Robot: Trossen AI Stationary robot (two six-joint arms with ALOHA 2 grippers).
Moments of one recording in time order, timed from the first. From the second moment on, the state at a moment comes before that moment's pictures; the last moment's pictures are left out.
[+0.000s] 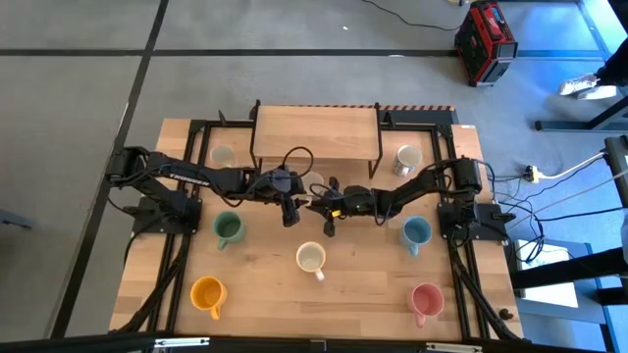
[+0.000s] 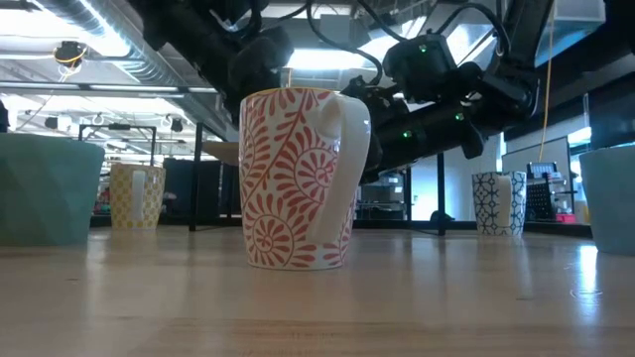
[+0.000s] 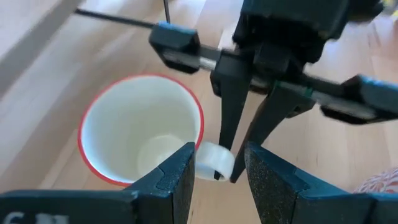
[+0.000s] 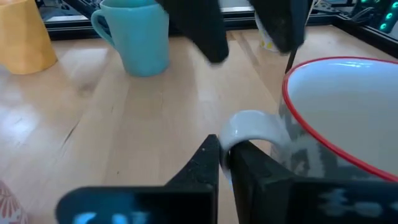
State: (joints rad) left arm 0.03 1.46 0.87 -0.08 -0.17 -0.17; right arm -0.02 1.97 0.76 0.91 0.05 0.04
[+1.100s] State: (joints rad) left arm 0.01 0.95 0.87 -0.26 -0.17 -0.21; right arm -0.03 1.17 0.76 0.26 0.00 0.08
